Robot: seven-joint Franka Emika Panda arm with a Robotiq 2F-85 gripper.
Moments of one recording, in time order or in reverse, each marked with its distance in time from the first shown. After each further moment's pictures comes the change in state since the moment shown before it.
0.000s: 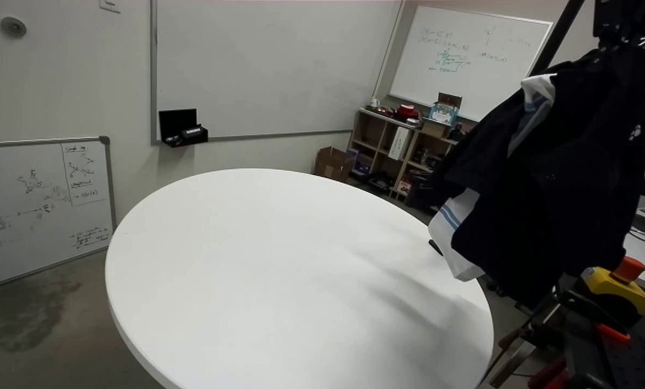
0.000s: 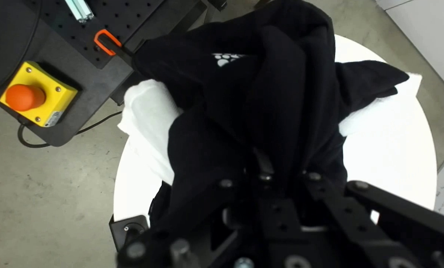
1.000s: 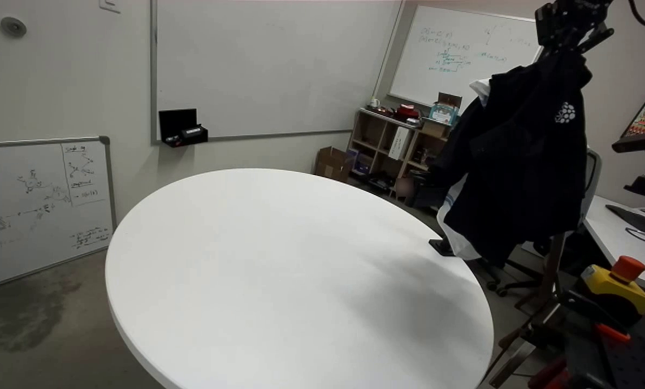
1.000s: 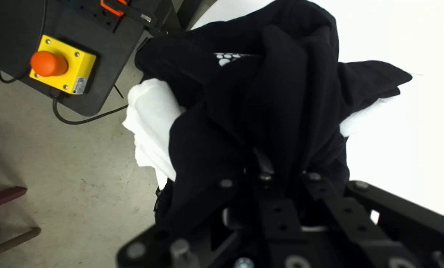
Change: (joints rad) arm -0.040 0.317 -0.049 0.290 -0.053 0.000 0.140
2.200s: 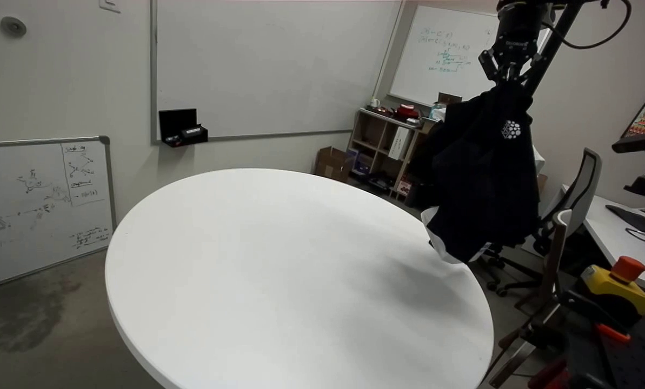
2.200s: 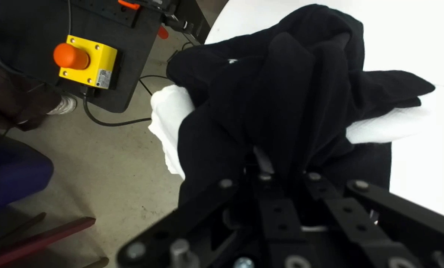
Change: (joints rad) arm 0.021 0.458 -0.070 0.406 -0.007 -0.172 0.106
